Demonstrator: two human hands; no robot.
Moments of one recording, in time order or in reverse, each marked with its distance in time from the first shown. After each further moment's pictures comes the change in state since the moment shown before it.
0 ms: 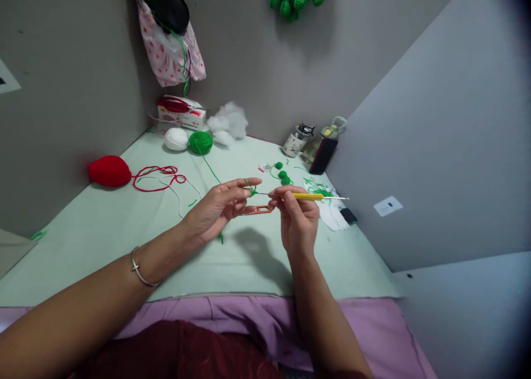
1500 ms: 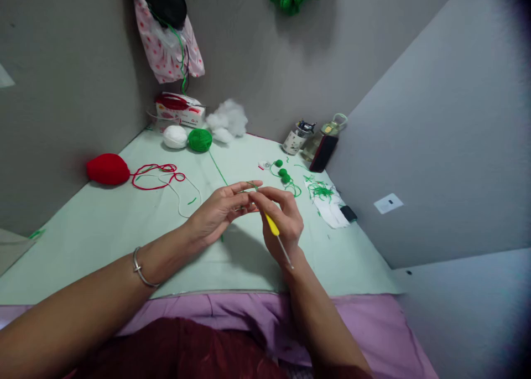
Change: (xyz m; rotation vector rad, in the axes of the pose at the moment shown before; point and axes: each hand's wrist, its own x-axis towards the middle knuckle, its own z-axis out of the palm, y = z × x) left_hand 0.000 -0.009 0.003 0.014 -0.017 -0.018; right_hand -0.012 0.006 0.005 -0.706 -0.128 -0.593
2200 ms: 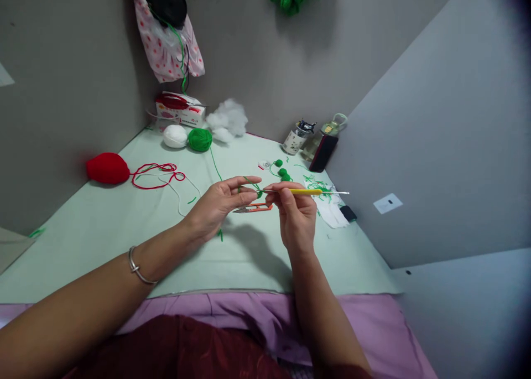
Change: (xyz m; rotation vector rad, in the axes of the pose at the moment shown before) left_hand 0.003 0.003 -0.005 0.151 0.017 0.059; right_hand 0.012 0.008 -0.007 0.703 0.042 0.594
